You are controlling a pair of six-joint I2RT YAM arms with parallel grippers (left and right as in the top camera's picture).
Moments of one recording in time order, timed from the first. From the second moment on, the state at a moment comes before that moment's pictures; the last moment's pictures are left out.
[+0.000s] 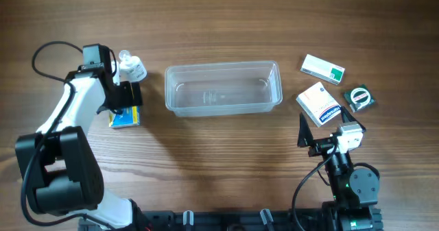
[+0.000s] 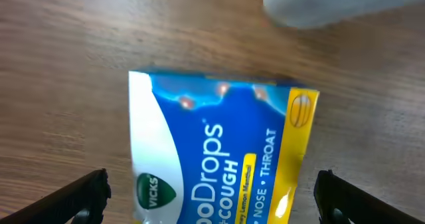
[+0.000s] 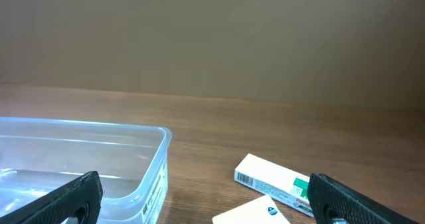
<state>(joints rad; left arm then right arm) 0.14 1.75 1.07 -0.69 -0.05 -0.06 0.09 0.01 0.01 0.00 -0.06 -0.01</state>
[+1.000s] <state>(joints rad) 0.14 1.75 0.97 -0.63 -0.05 -0.05 0.09 0.01 0.01 0.00 -0.06 -0.01</state>
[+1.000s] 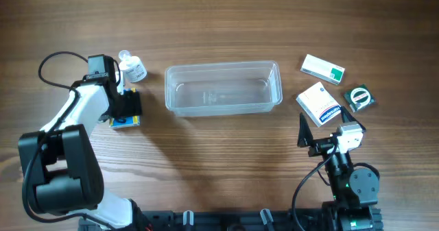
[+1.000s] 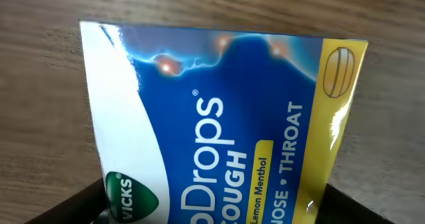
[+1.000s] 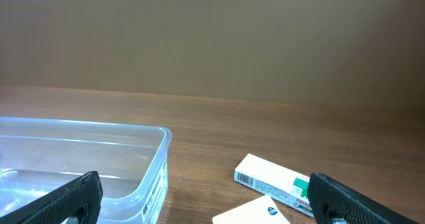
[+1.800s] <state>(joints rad) 0.12 1.38 0.97 -0.82 0.11 -0.09 0.09 0.01 0.01 0.00 -0.06 -0.01</state>
